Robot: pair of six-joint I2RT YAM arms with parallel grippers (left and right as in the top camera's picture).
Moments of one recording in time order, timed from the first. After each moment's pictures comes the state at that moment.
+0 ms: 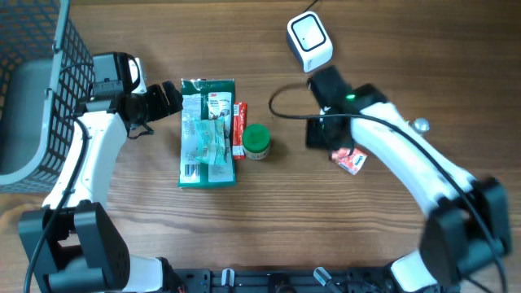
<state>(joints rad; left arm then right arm) 0.11 1.62 1.16 -0.63 0.17 -0.26 0.44 1.68 1.29 -0.96 -0.05 0.50</state>
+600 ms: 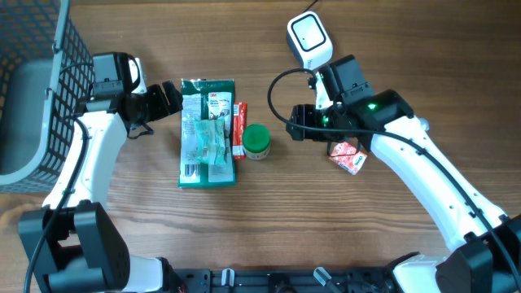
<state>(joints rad) 0.11 1.62 1.16 -0.63 0.17 -0.26 0.44 1.55 1.26 -0.85 -0.28 0.45</state>
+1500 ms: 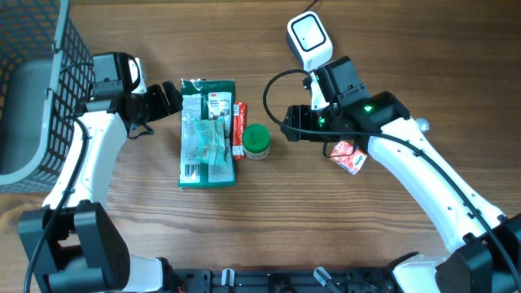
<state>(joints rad) 0.11 1.62 1.16 -0.63 0.17 -0.26 0.46 1.55 1.26 -0.82 -0.28 0.45</state>
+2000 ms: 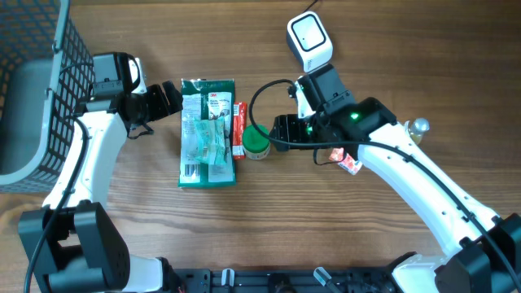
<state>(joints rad) 0.11 1.62 1.16 -0.63 0.17 -0.26 0.55 1.55 1.26 -0.82 -0.28 0.45</state>
